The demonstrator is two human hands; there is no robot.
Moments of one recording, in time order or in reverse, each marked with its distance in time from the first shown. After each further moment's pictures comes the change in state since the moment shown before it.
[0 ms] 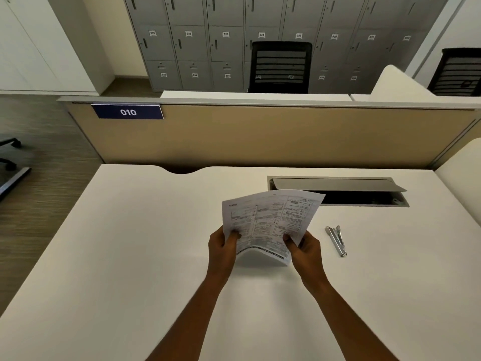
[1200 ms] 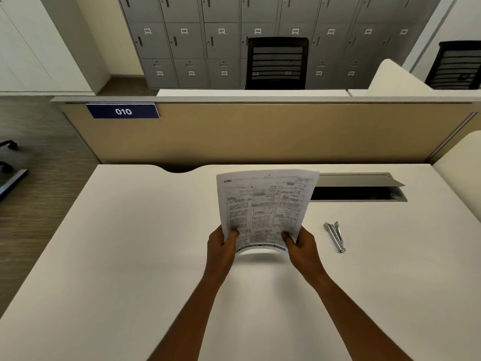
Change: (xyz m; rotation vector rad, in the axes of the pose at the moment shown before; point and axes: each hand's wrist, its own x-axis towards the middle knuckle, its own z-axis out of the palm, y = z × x) left_hand 0.003 -0.008 -0.004 0.103 -0.037 -0.056; right_hand 0.009 0.005 -0.006 -0.291 -0.053 0.006
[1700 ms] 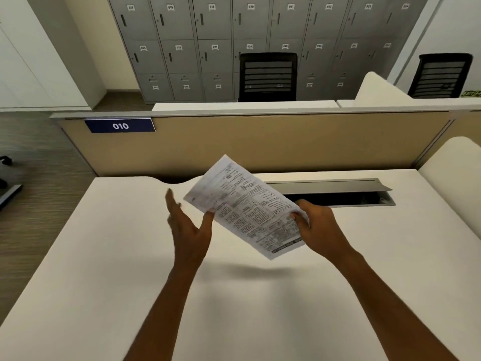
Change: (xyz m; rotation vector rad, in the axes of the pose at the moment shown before) left_hand 0.003 0.077 -0.034 0.326 0.272 0.337; right_hand 0.011 -0.102 -0.061 -0.639 -0.039 -0.469
